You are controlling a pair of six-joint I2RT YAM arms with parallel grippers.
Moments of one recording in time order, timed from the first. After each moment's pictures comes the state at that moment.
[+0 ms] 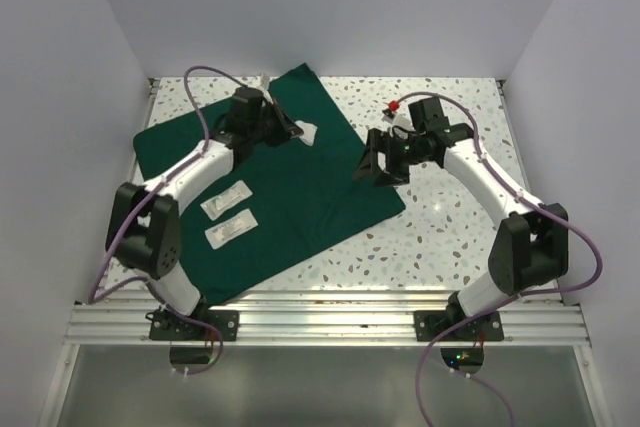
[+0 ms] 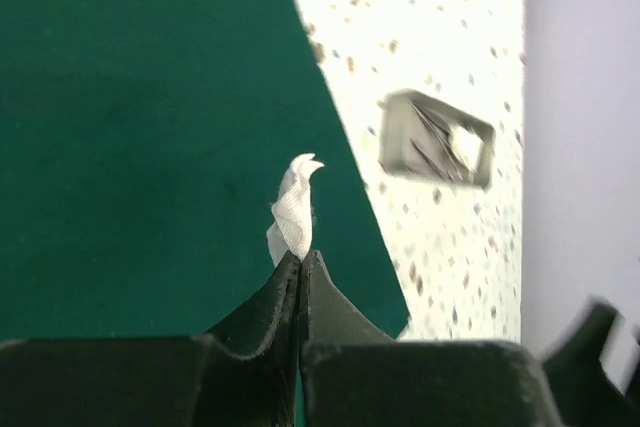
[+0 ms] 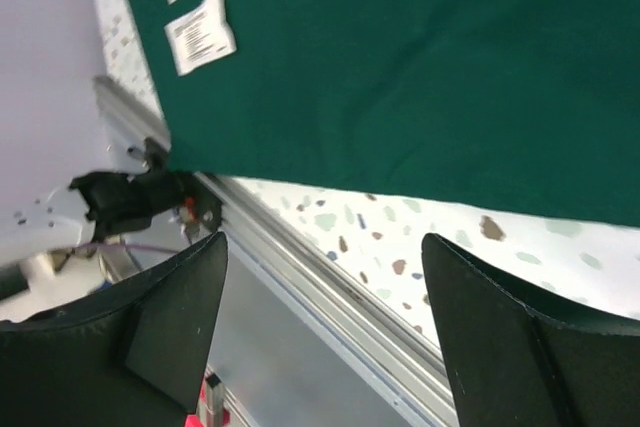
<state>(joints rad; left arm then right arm) -0.36 1.78 1.28 -0.06 0.18 -0.82 0.28 1.56 1.29 -0.76 -0.60 0.40</state>
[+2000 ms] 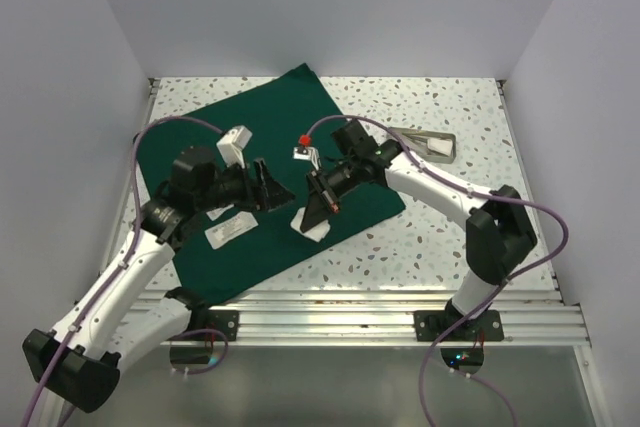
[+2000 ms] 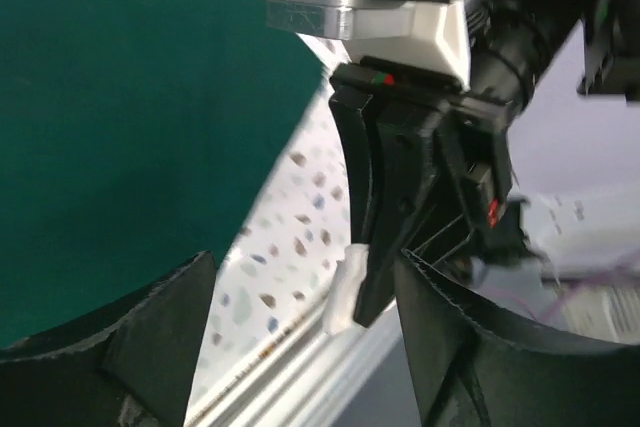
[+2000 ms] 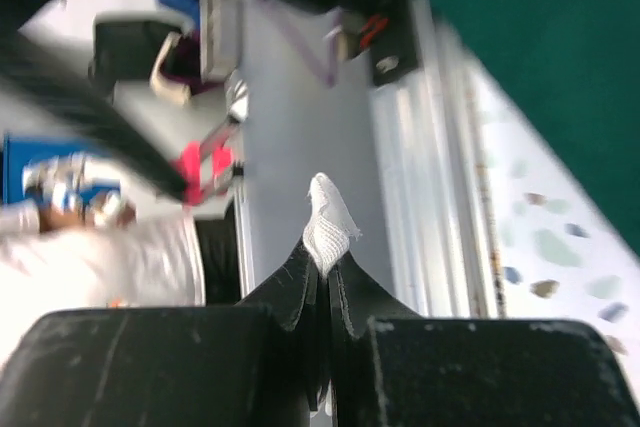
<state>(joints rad) -0.44 0.88 0.83 -0.41 0.52 -0.57 0.71 1.68 1.32 -0.61 -1.15 0.20</state>
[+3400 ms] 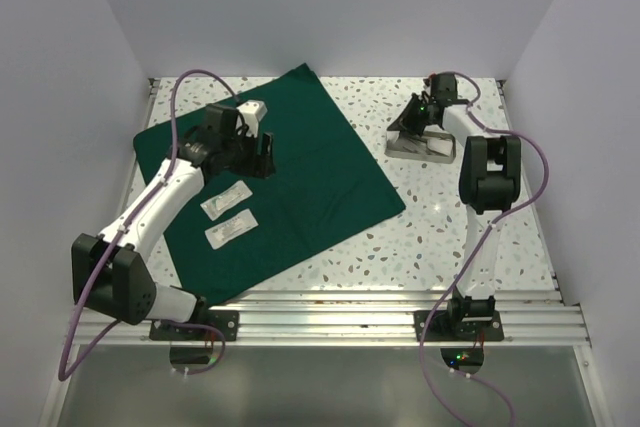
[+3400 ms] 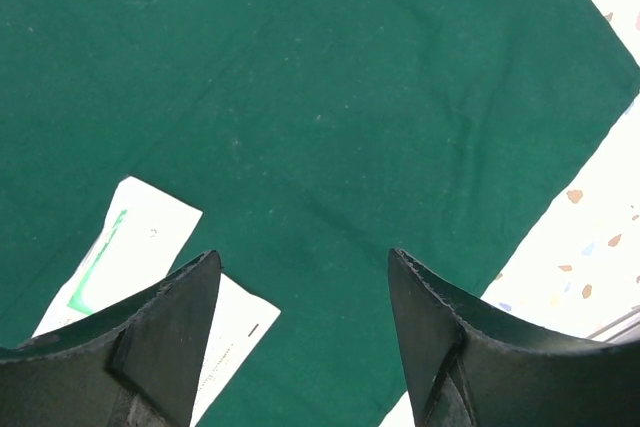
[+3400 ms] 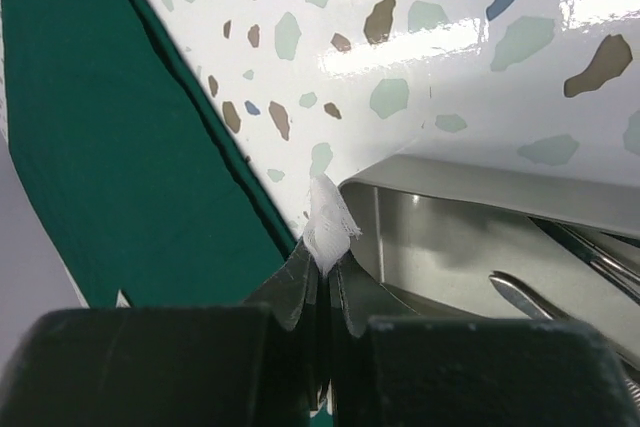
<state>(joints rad) -0.31 1.39 1.17 -0.60 0.18 -0.13 0.03 2.26 1.77 -0.40 -0.44 0.60</state>
